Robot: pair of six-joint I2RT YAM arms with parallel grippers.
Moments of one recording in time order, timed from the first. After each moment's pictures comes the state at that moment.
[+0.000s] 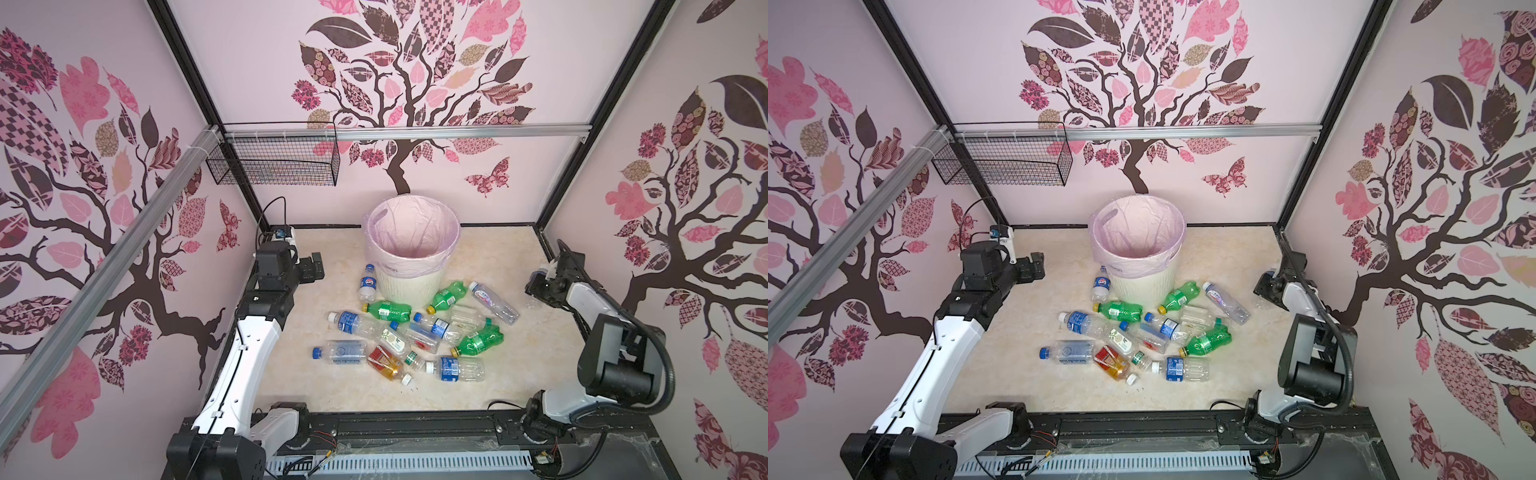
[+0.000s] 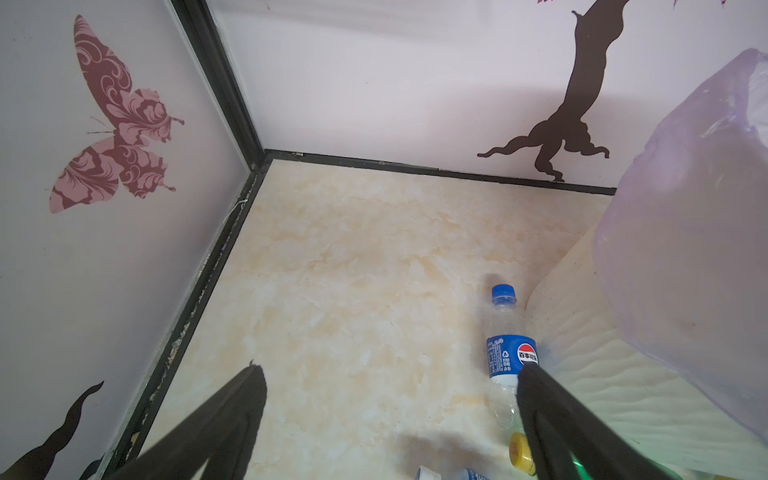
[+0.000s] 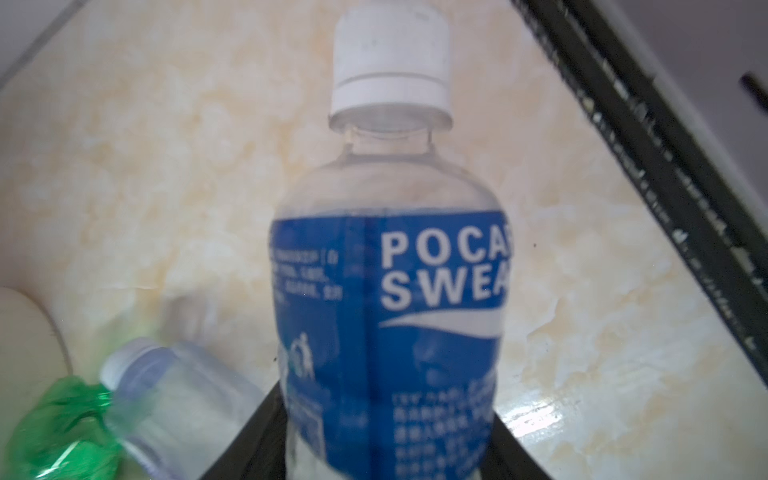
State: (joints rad) left arm -0.05 1.10 1.07 -0.46 -0.10 -0.09; right arm -0.32 1.50 1.00 -0.41 -0.15 0.26
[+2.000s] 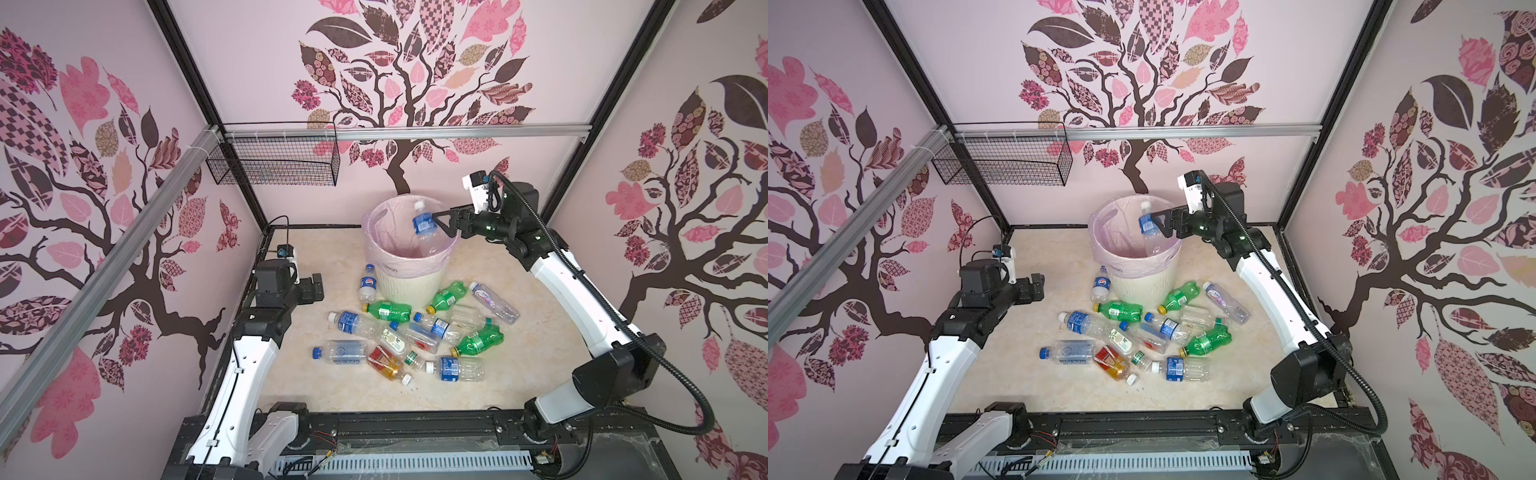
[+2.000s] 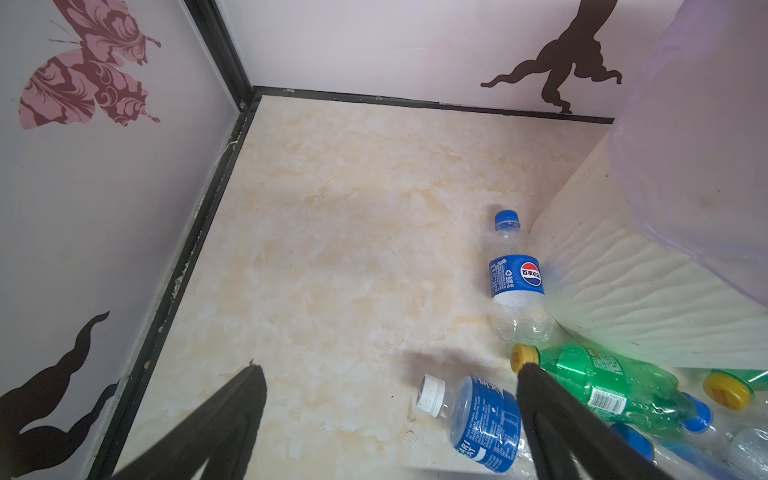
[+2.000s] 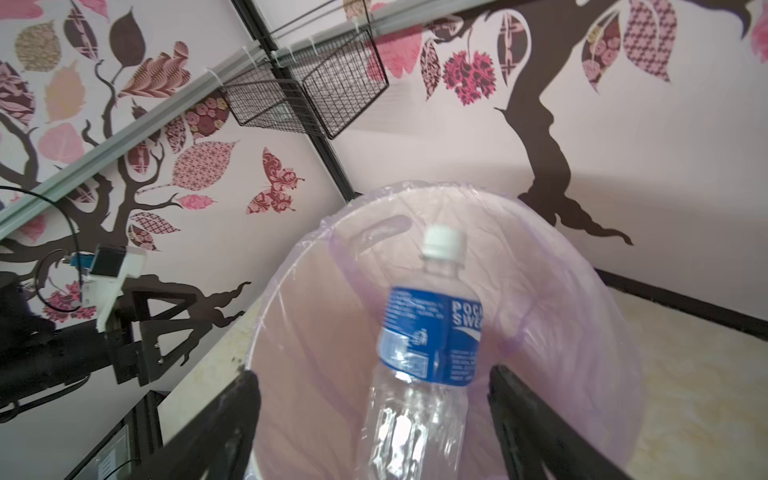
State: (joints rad) left arm -0.05 0.98 0.97 -0.59 -0.06 -0.08; right arm 0.31 1.54 1.60 -0.37 -0.52 0.23
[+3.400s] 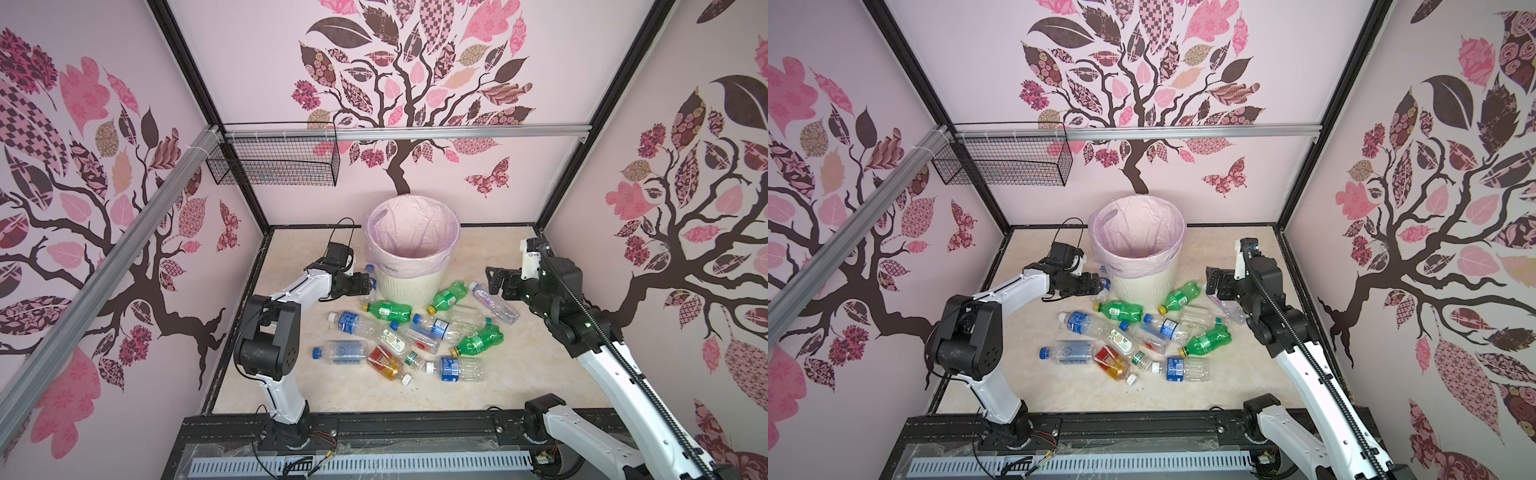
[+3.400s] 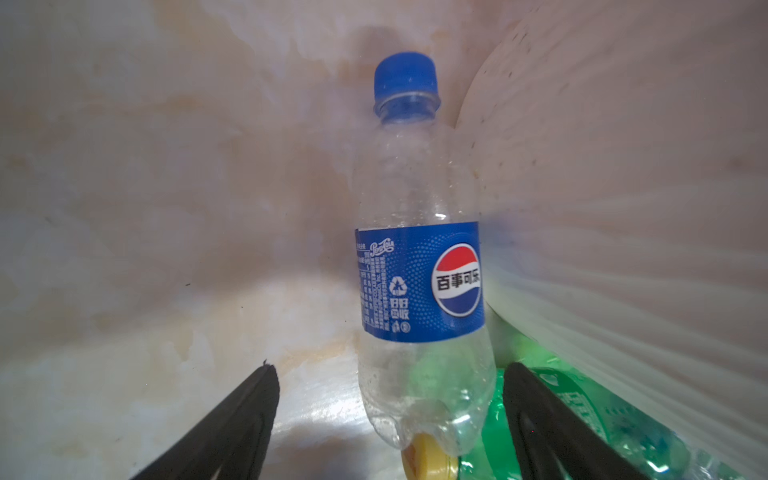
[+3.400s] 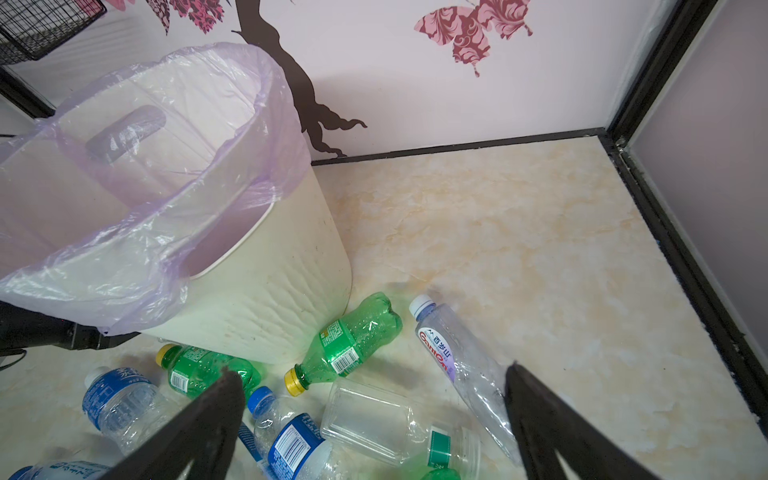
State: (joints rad) left arm -0.23 1.80 1.21 -0.49 0.22 -0.24; right arm 0.26 0.88 0.99 -0.53 0.06 0.26
